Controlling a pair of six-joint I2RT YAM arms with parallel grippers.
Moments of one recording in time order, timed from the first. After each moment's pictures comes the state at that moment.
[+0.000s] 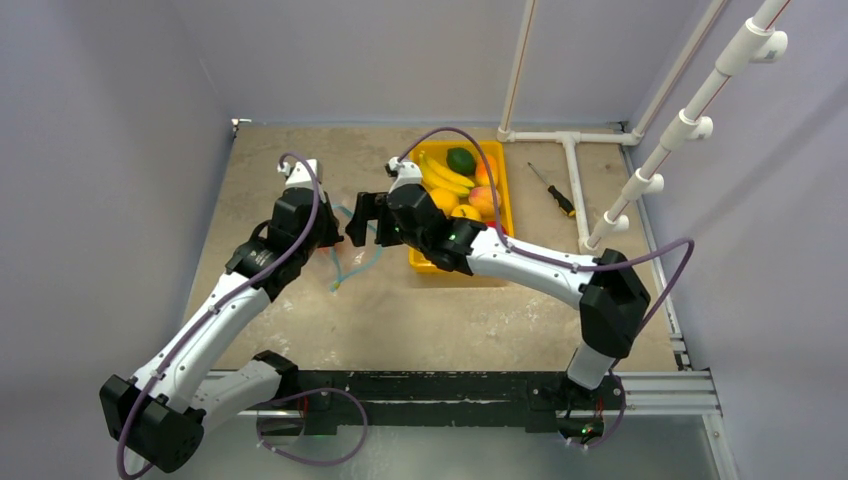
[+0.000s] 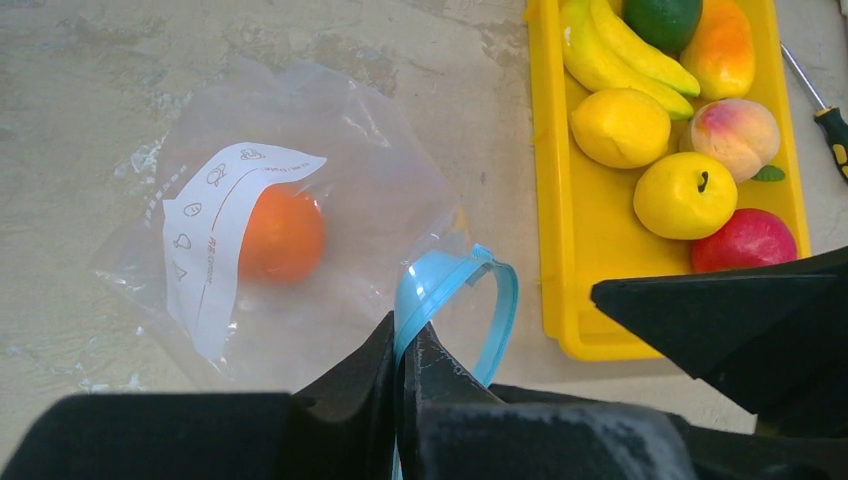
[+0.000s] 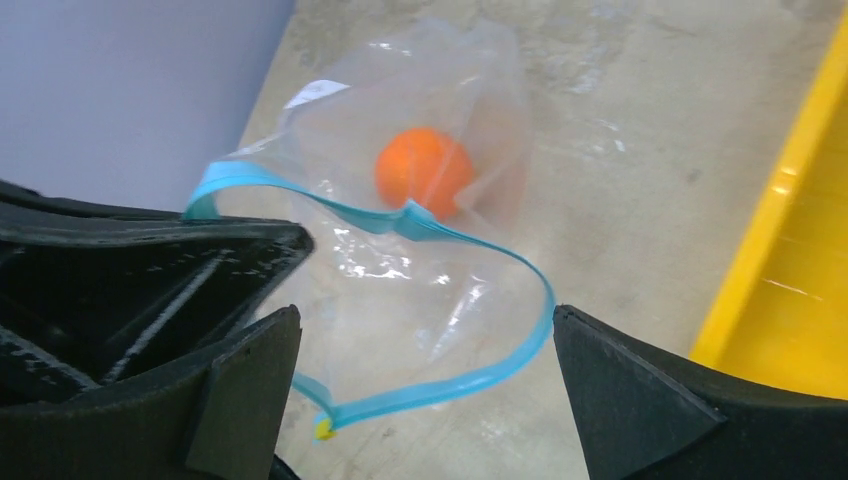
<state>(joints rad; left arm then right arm) -0.46 0.99 0.93 -0.49 -0.29 -0.46 0.99 1.72 1.37 -0.09 0.20 0.68</state>
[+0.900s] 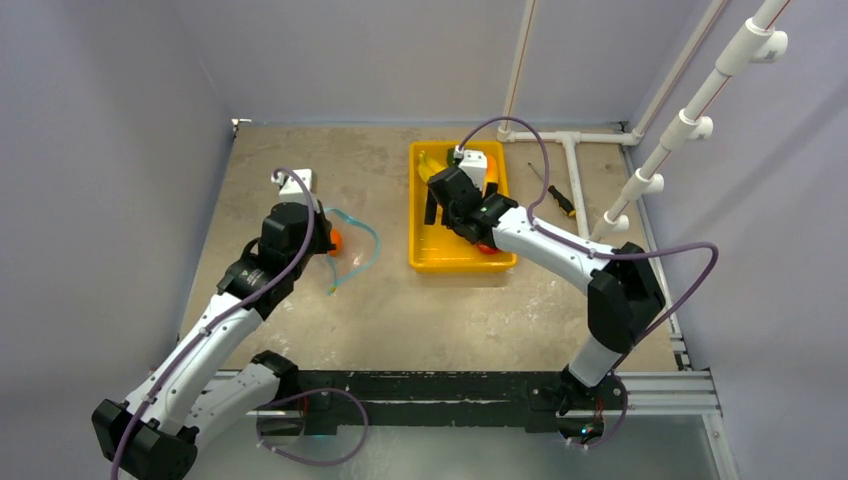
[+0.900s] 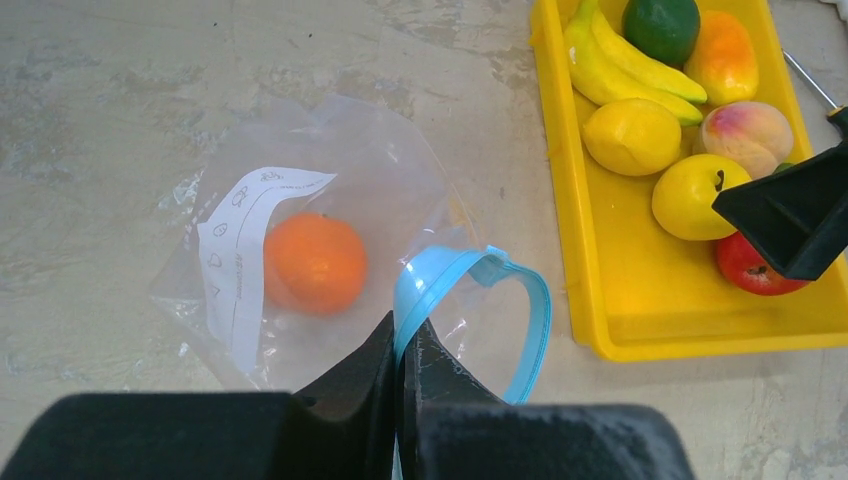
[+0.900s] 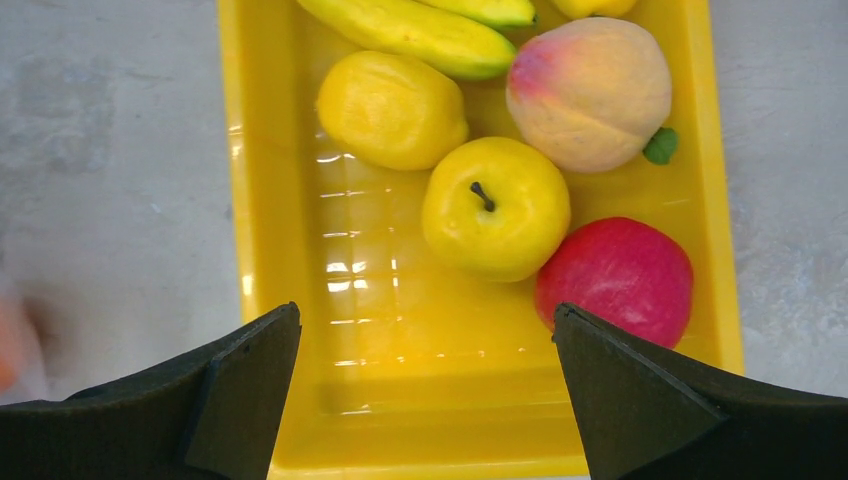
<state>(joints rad) -0.46 0.88 0.84 -0.41 -0.32 -0.35 0.76 1.67 1.33 -0.47 0.56 0.66</state>
